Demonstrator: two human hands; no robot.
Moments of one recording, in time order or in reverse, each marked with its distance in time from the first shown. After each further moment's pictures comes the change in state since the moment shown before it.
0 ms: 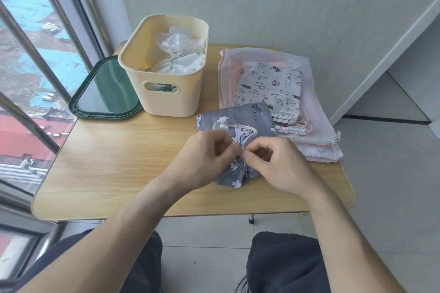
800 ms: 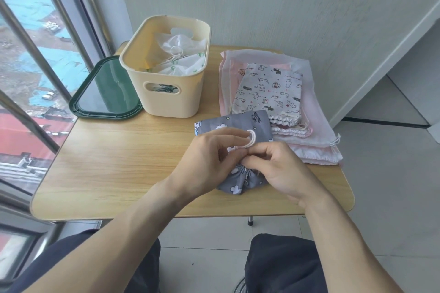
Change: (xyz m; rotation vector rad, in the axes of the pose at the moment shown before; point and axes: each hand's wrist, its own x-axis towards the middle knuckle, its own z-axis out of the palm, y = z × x) left_hand -0.002 -0.006 0.011 -0.023 0.092 0.332; right_hand -0.002 -0.009 0.005 0.315 -0.092 0.116
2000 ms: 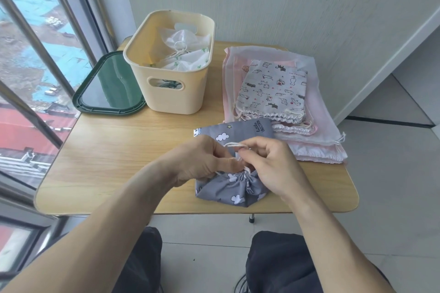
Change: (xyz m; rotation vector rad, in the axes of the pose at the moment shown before) left_hand 0.009 -0.005 -0.027 -0.326 -0.504 -0.657; right_hand 0.003 0.004 0.020 -0.092 0.199 0.037
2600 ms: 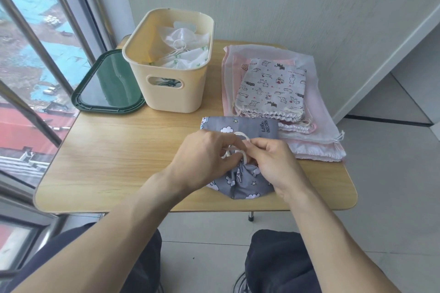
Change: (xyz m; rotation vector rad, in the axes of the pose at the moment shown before) left_hand 0.002 -0.006 0.018 0.645 0.580 0.554; right_hand 0.007 0.006 0.004 0.170 0.038 0.150
